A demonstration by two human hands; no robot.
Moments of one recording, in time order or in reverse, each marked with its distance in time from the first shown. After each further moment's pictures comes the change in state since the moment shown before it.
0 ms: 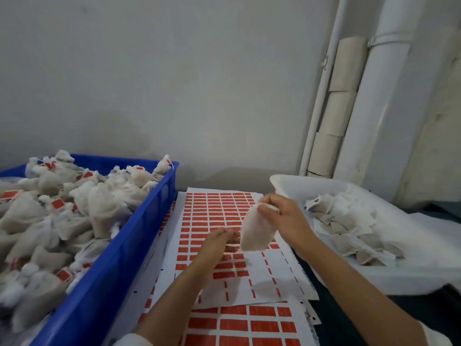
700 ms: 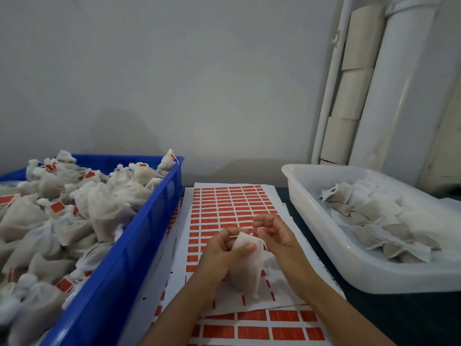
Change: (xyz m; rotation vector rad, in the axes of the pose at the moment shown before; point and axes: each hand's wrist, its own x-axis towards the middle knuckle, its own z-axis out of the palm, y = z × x) left_hand -0.012 -0.027 -0.014 -0.268 -0.016 0.107; right_hand -0.030 0.048 0.060 0.378 -0.040 0.102
